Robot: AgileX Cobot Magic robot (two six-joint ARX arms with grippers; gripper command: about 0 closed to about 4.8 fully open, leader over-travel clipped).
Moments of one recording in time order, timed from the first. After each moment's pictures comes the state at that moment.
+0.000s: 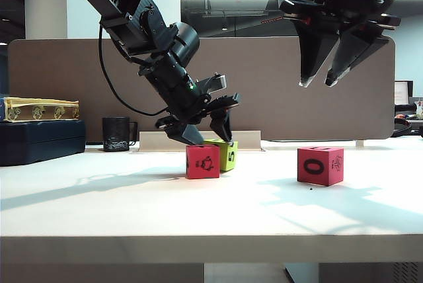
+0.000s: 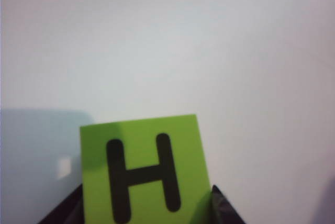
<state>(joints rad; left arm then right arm) -0.48 2.22 1.76 -0.31 0.22 -0.08 0.46 1.46 1.22 -0.68 0.05 0.02</state>
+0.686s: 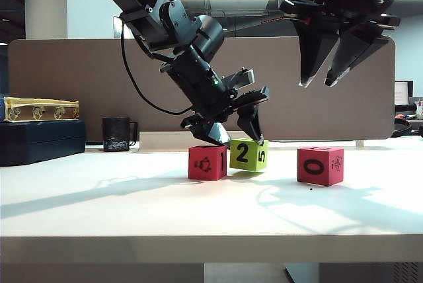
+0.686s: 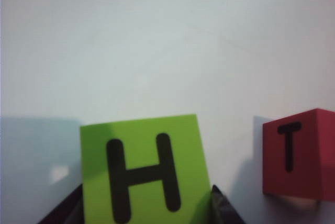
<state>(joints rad) -0.58 2.21 1.76 -0.32 0.25 -0.09 0.46 1.46 1.22 -0.68 0.05 0.02</state>
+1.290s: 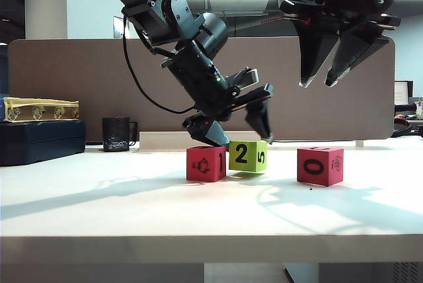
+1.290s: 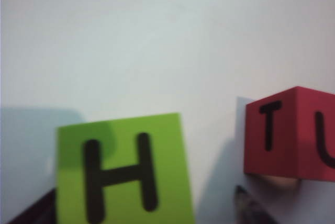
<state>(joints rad) -0.59 2.20 1.77 -0.38 0.25 -0.08 0.46 1.46 1.22 -0.68 0.05 0.03</state>
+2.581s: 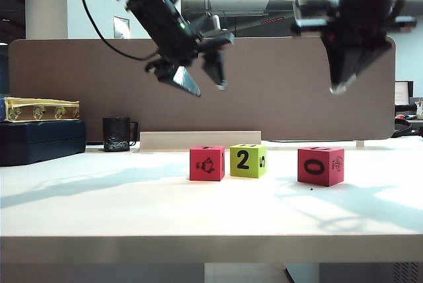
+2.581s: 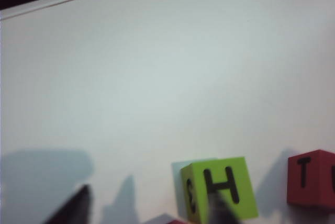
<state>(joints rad) -0.49 2.01 1.77 -0.42 0.14 -0.05 0.40 1.51 1.23 -0.64 0.18 0.06</state>
